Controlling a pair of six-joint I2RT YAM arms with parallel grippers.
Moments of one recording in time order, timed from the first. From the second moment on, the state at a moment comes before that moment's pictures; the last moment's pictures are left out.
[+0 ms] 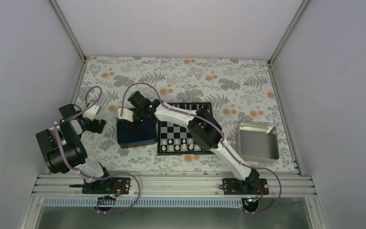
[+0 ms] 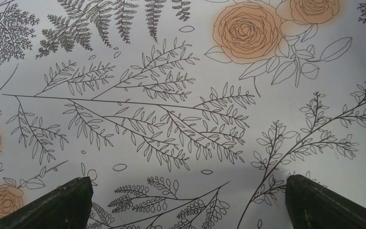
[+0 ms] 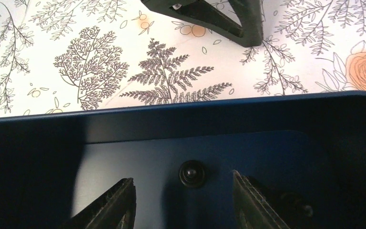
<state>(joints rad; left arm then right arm) 0.53 1.54 0.59 -0.04 0.43 0.77 0.99 2.50 2.06 -0.45 -0.50 -0.51</state>
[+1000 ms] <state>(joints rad) 0.53 1.55 0.59 -0.03 0.45 0.77 0.99 2.58 2.10 -0.39 -0.53 -0.52</state>
